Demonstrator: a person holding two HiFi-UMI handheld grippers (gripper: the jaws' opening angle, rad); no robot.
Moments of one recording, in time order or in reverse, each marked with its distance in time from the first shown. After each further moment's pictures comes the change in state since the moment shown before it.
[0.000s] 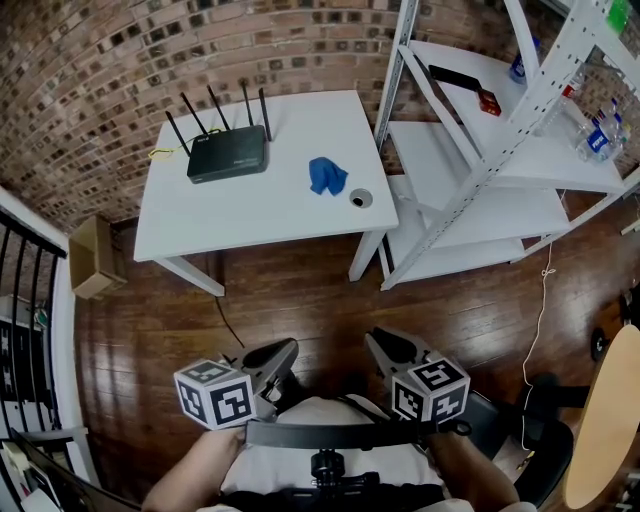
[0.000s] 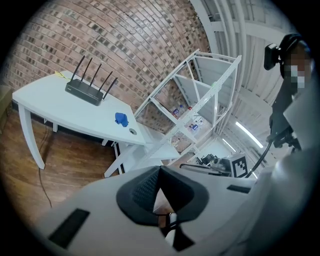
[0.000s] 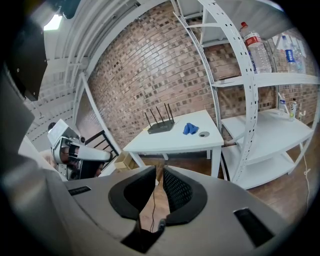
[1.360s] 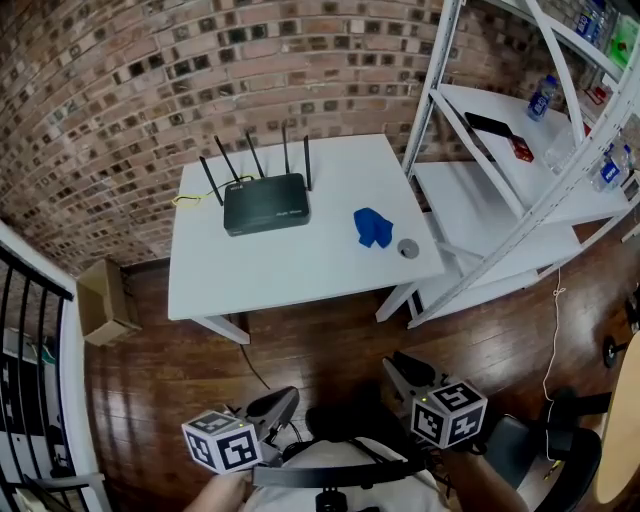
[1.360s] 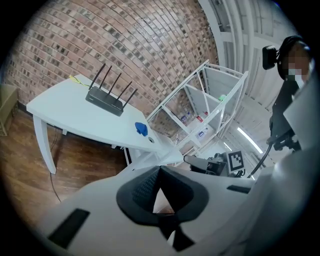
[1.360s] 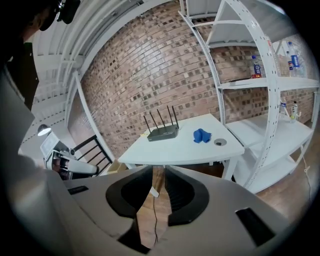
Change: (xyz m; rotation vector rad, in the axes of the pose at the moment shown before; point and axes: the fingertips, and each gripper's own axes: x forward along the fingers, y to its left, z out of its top) left arm -0.110 0.144 0.063 -0.040 -0.009 0.003; right arm 0.128 0.081 0.064 0.031 -0.072 -0.081
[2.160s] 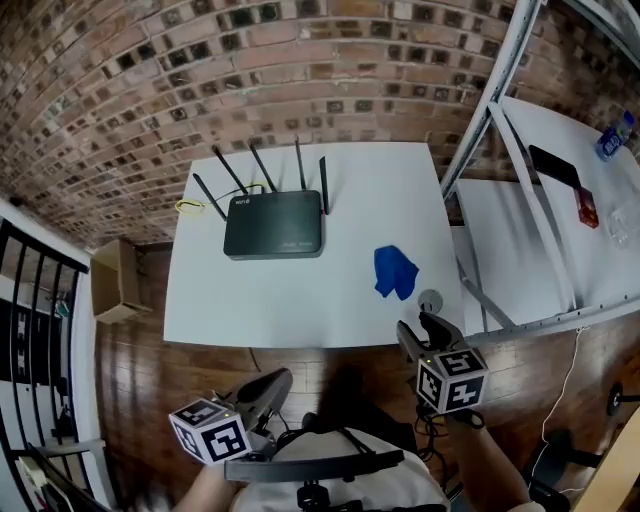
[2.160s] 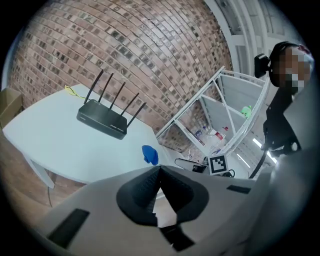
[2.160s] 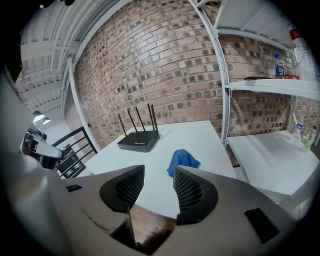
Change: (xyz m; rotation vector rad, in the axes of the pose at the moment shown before) left arm 0.134 0.051 0.177 -0.049 -0.126 0.115; right arm 0.188 -0.185 0.140 -0.121 0.067 -0.038
